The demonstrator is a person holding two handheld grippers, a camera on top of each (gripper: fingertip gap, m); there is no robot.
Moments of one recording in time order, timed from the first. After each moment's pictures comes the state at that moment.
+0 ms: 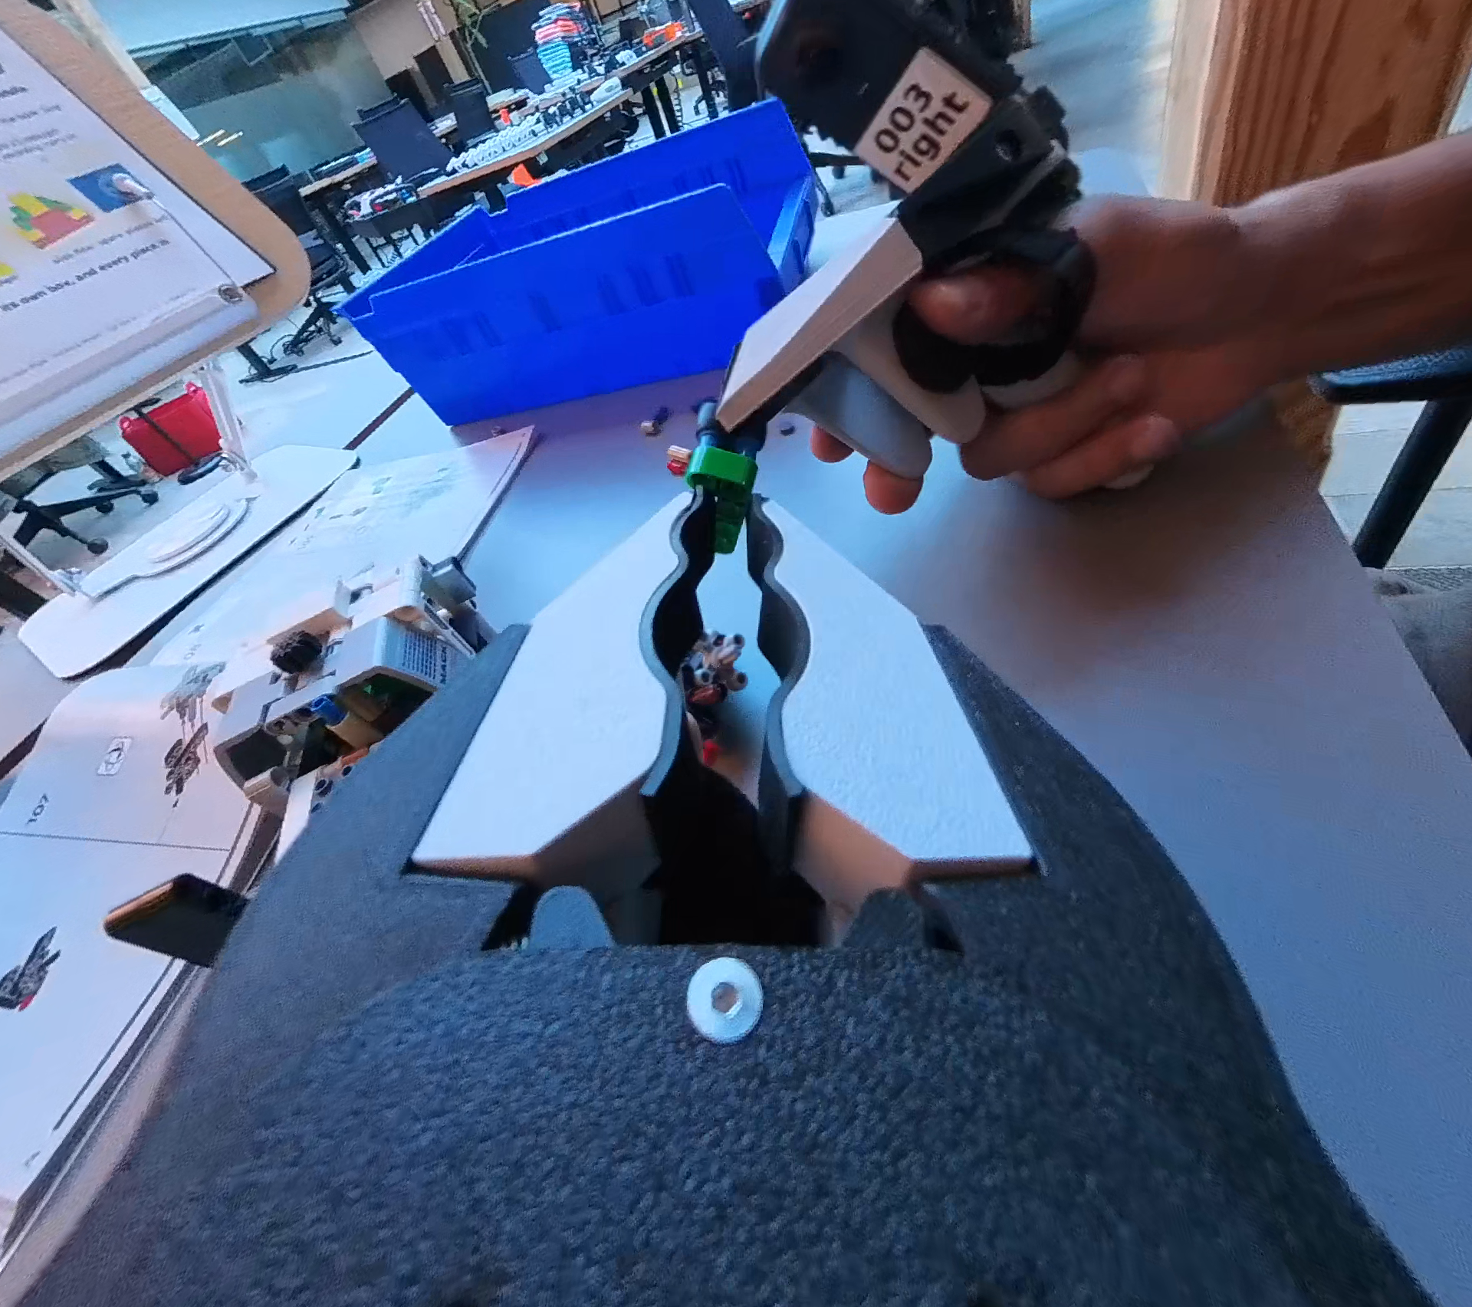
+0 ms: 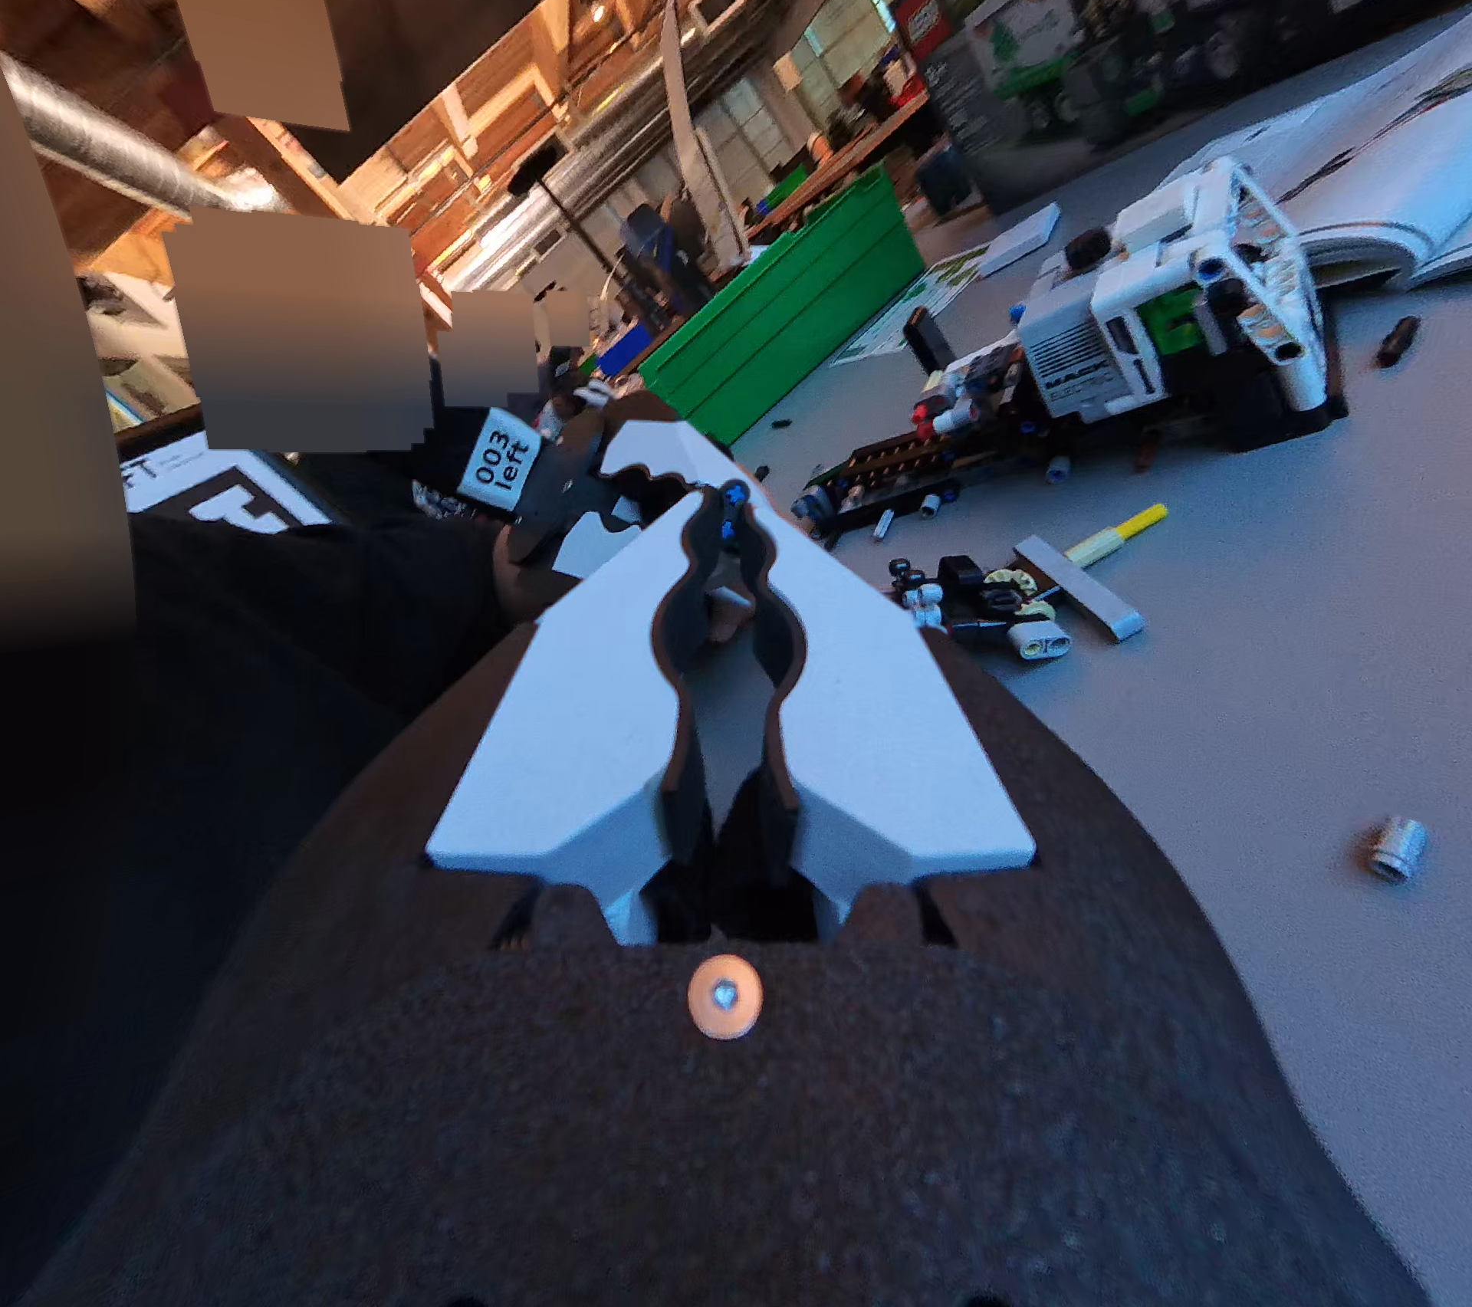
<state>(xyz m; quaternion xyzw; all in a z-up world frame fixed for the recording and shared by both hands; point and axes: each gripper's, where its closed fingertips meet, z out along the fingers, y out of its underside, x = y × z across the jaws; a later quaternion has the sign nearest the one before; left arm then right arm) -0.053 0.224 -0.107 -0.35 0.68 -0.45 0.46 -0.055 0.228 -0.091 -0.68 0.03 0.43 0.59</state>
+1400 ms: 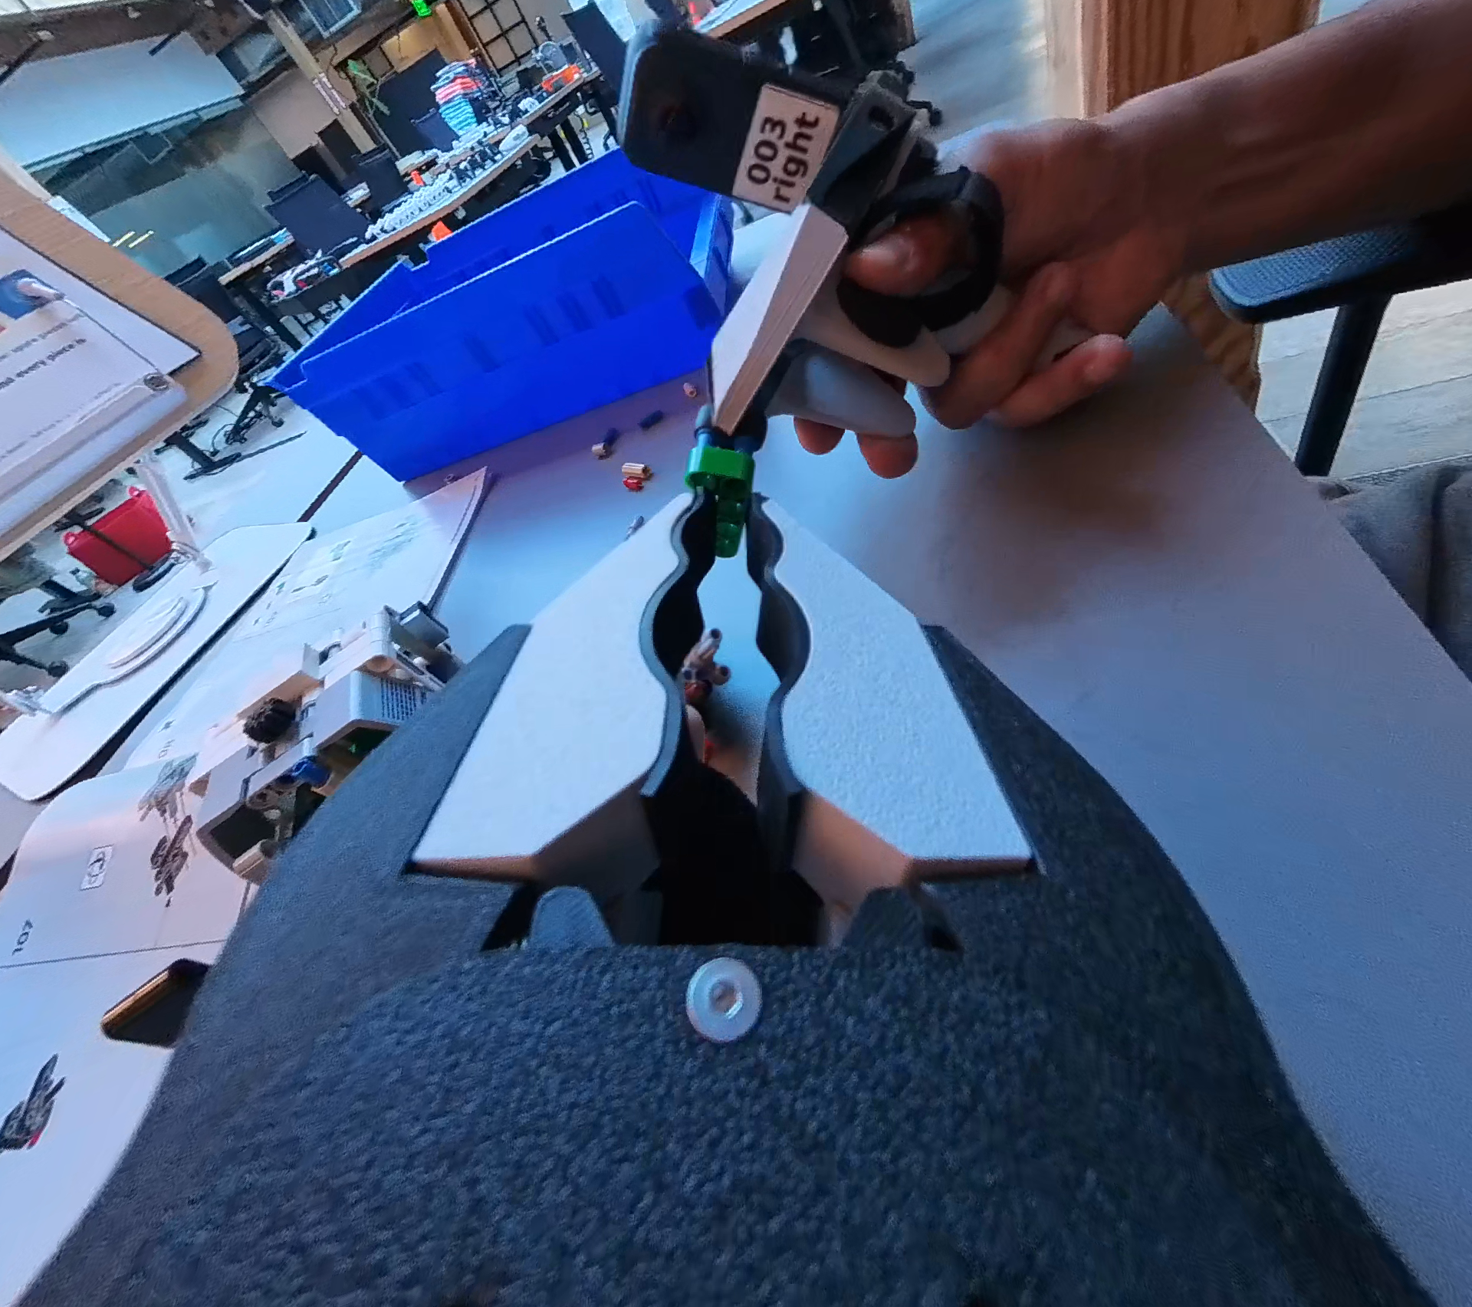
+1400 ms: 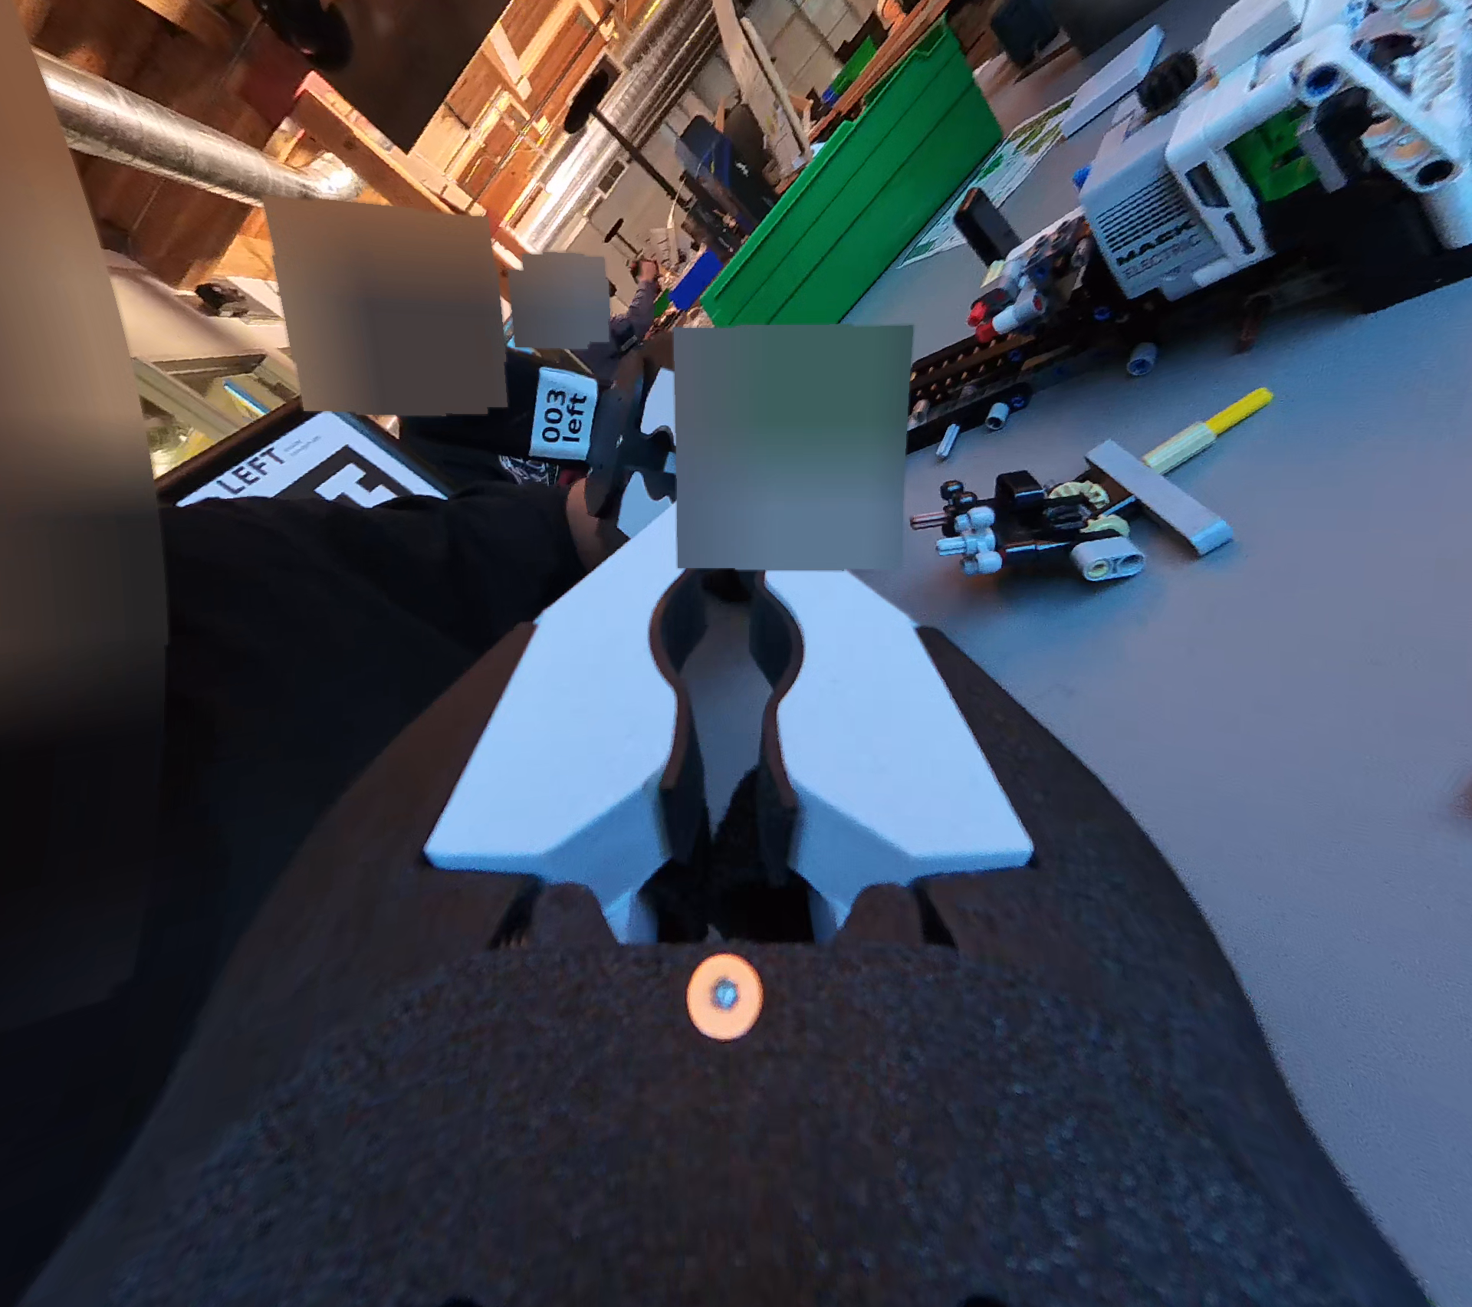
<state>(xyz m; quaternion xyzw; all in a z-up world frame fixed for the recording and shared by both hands) -0.060 0.217 -0.112 -0.28 0.72 -0.45 0.45 -0.064 0.217 -0.099 -0.69 0.03 0.50 0.52</state>
